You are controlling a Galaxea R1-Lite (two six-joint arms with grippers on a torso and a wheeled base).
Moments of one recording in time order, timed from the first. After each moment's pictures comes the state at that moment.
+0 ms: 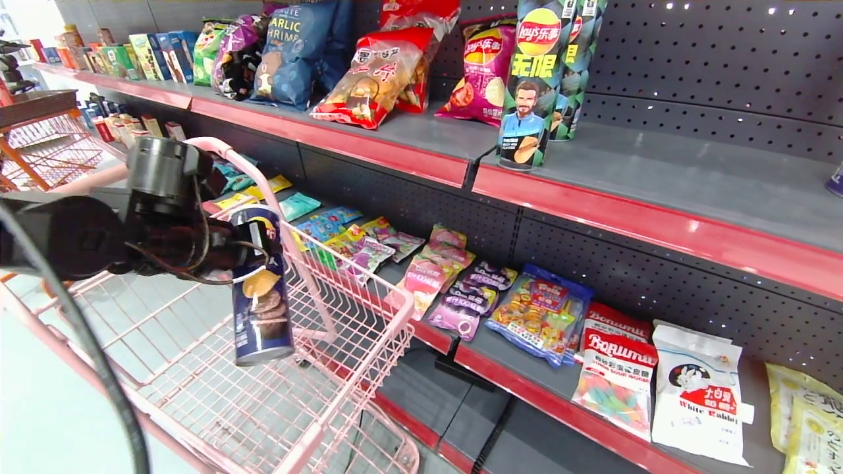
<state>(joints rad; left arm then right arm) -0.17 1.75 -1.11 0.00 -0.01 -0.34 0.00 0.00 0.00 0.00 0.00 -0.01</state>
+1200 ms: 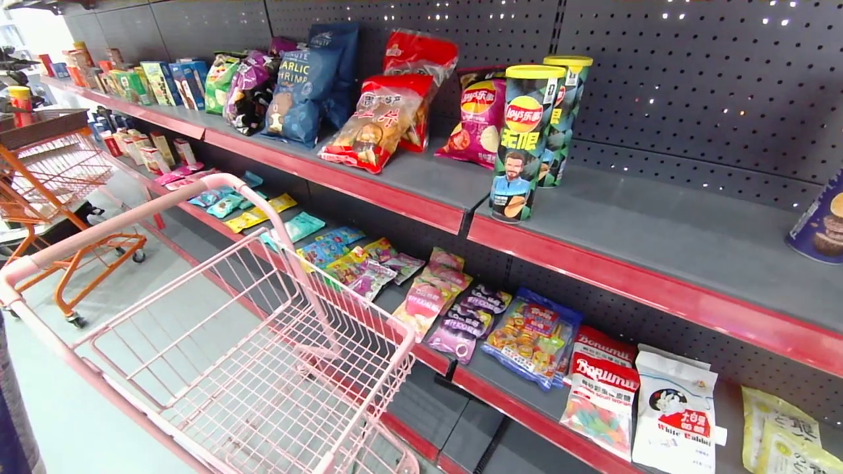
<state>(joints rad) -0.18 0.59 -0.58 -0.01 -0.03 0.13 0.00 0.00 0.00 0.01 0.00 -0.01</state>
